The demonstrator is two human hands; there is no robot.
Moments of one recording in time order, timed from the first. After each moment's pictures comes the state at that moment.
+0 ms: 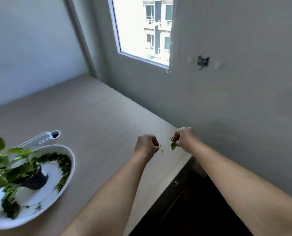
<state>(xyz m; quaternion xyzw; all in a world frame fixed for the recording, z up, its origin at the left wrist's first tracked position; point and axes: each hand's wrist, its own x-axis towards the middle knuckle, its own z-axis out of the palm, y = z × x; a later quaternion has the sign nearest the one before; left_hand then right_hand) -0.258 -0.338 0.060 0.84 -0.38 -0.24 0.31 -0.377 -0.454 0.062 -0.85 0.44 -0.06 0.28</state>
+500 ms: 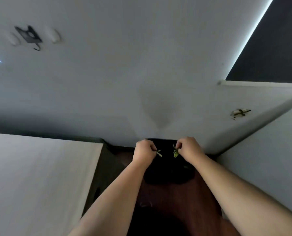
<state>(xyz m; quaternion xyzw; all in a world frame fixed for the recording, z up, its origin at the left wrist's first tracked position) -0.516 -0.536 -0.064 0.71 -0.58 -0.37 0.12 -0.691 -0.545 -0.067 -0.61 0.72 -0.06 0.34</state>
